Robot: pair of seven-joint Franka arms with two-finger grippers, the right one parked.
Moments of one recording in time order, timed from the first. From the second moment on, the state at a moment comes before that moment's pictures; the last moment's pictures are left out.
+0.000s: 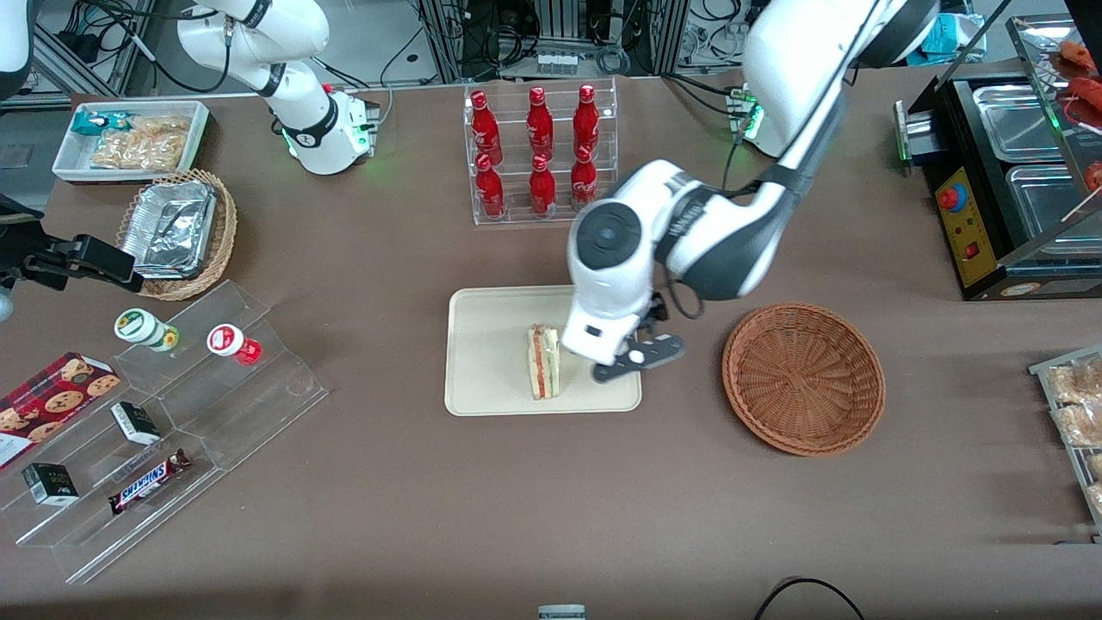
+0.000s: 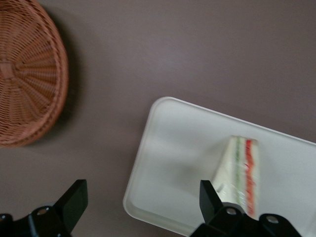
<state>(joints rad) -0.40 0.61 -0.31 -1.28 0.23 1.76 -1.03</state>
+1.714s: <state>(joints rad) 0.06 0.00 -0.12 -1.66 0.02 1.55 -0.01</state>
